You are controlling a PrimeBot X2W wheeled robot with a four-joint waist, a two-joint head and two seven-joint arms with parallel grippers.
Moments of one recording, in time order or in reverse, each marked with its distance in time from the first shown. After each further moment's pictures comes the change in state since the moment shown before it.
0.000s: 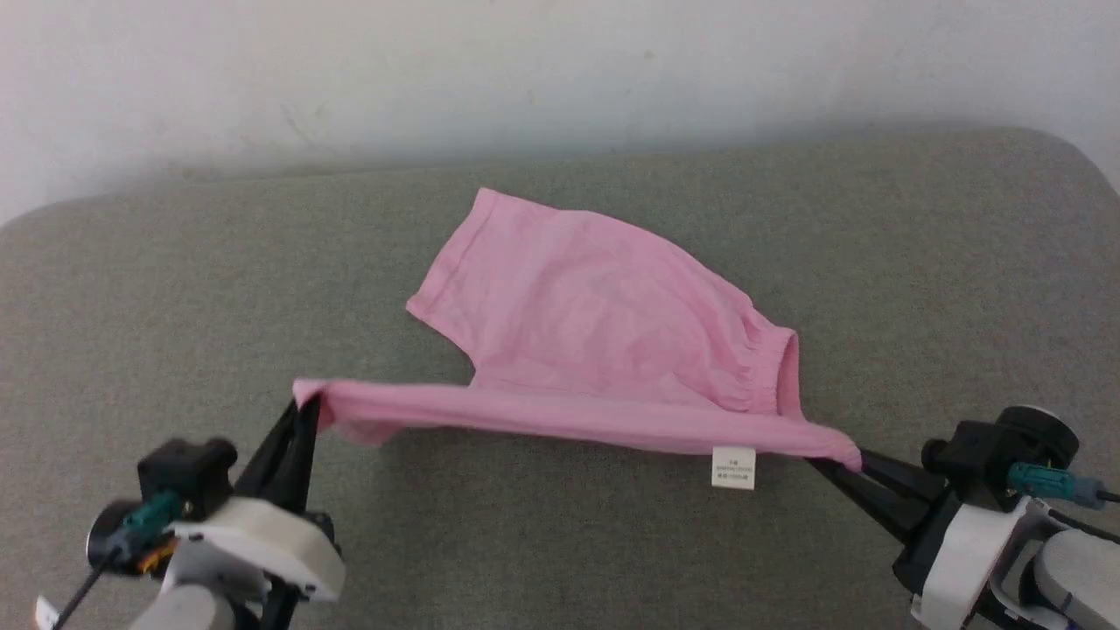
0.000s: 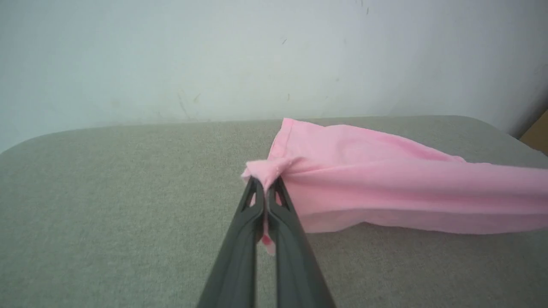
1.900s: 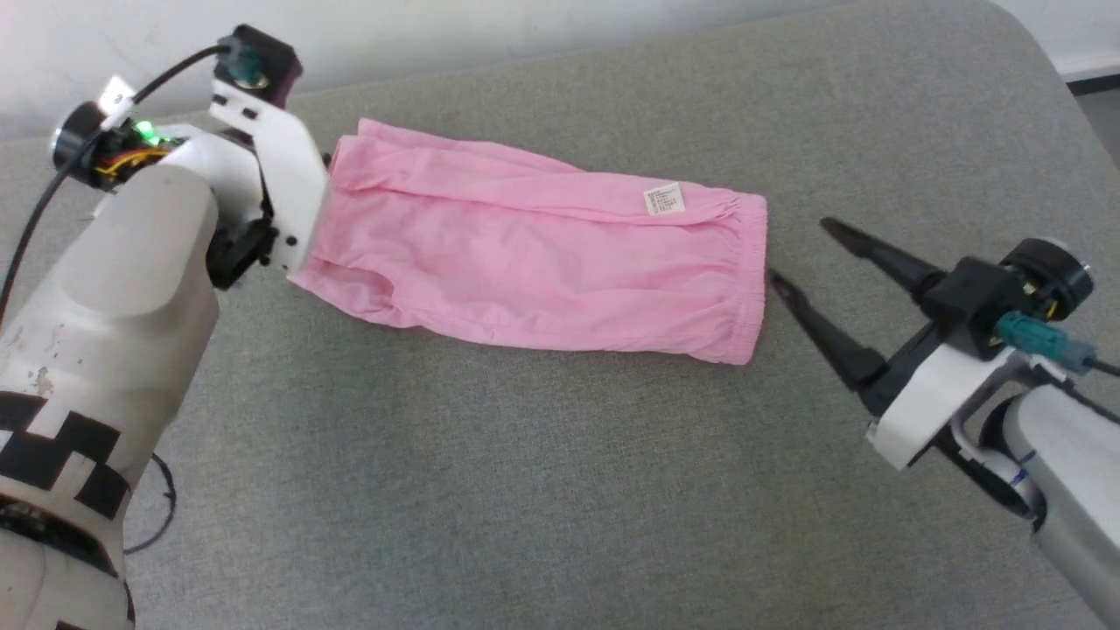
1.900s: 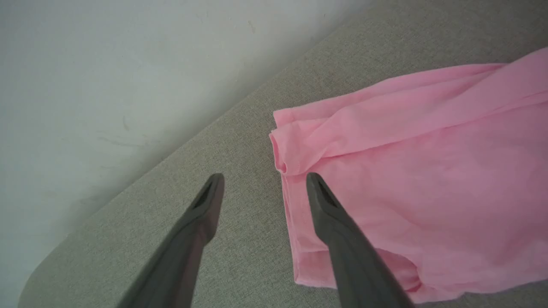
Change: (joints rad) left arm -1.104 -0.167 -0.388 0.998 0.160 -0.404 0.472; right arm -0.142 0.233 -0.313 0.124 -0.239 -0.001 0.067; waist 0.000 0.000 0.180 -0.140
